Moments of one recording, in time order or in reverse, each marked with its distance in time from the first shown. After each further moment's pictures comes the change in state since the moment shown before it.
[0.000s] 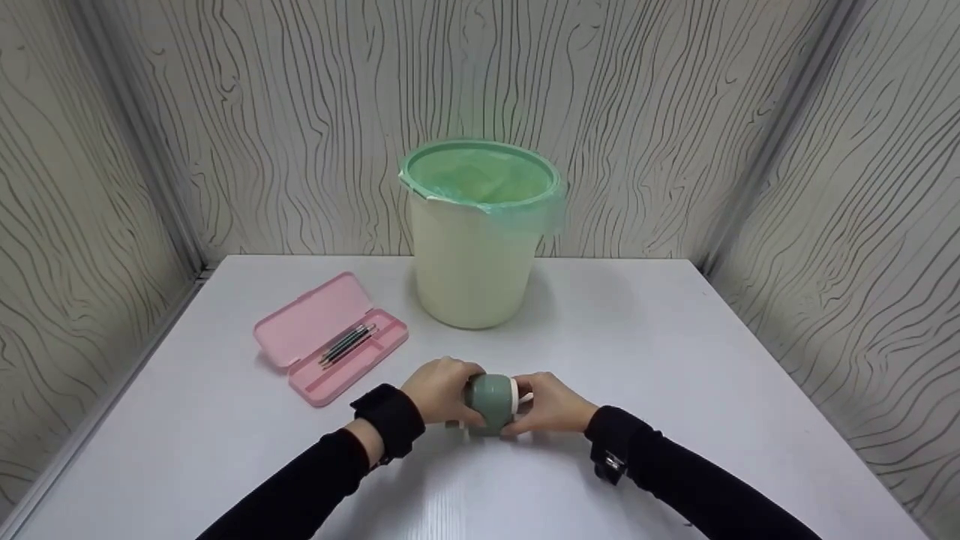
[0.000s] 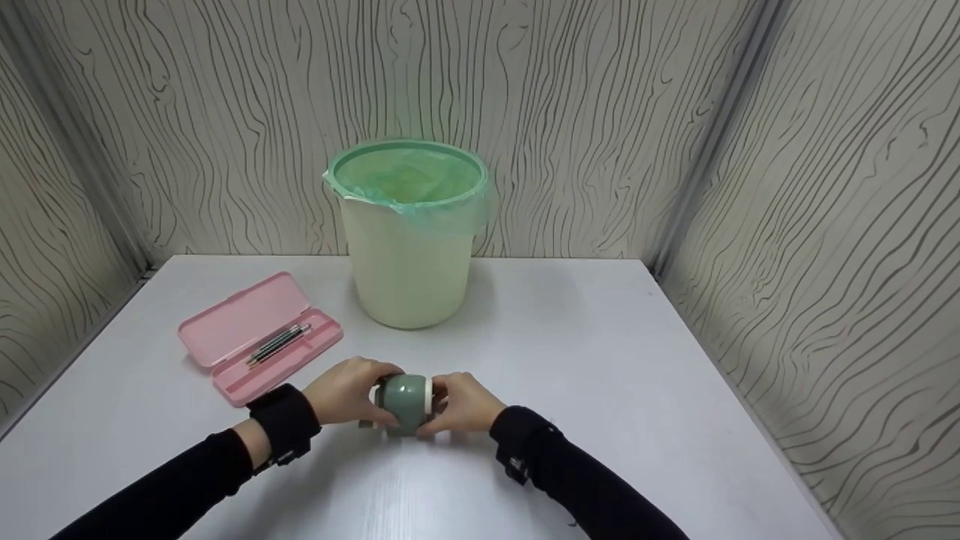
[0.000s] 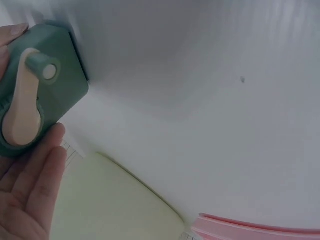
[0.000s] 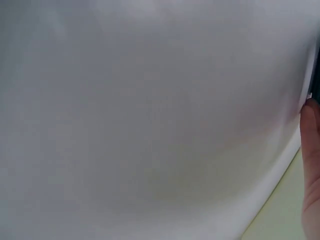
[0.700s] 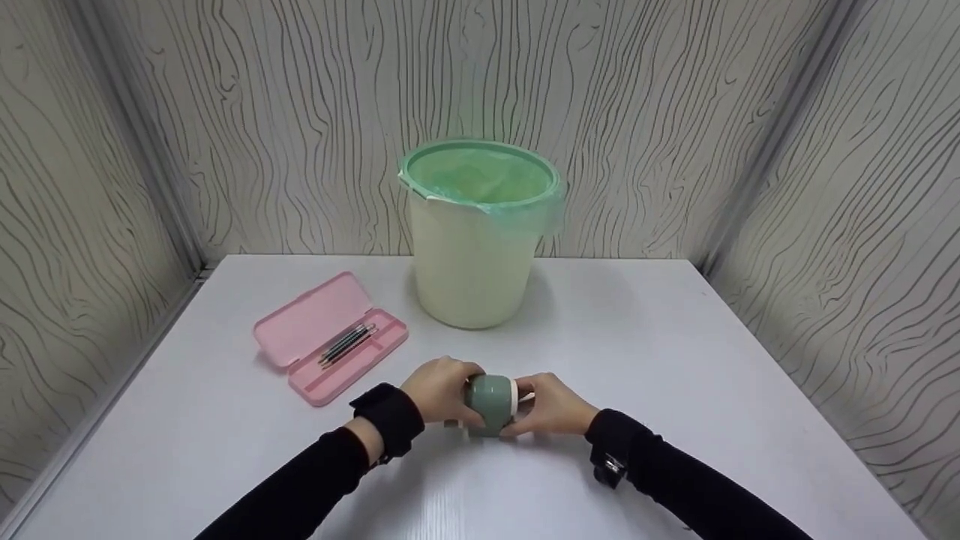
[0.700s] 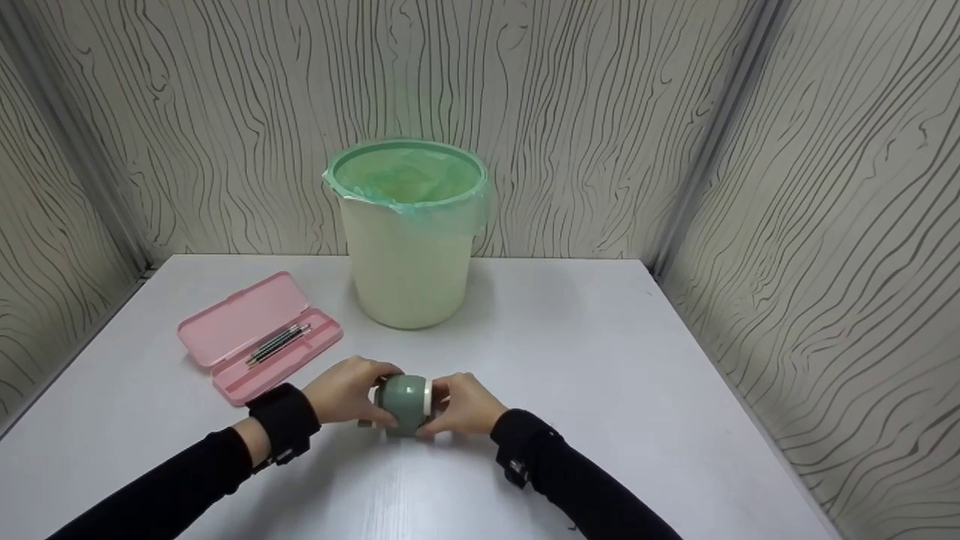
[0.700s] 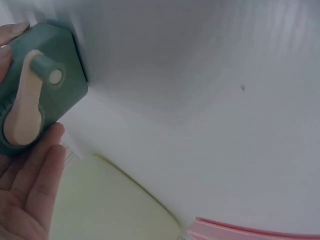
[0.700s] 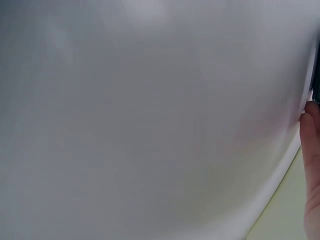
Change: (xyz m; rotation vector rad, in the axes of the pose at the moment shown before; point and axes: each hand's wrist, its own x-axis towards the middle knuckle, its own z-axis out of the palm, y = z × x) left_hand 0.002 -0.001 -0.001 -0.030 -0.022 -0.022; right_hand -0.001 0.003 0.000 -0.008 0.018 -0.004
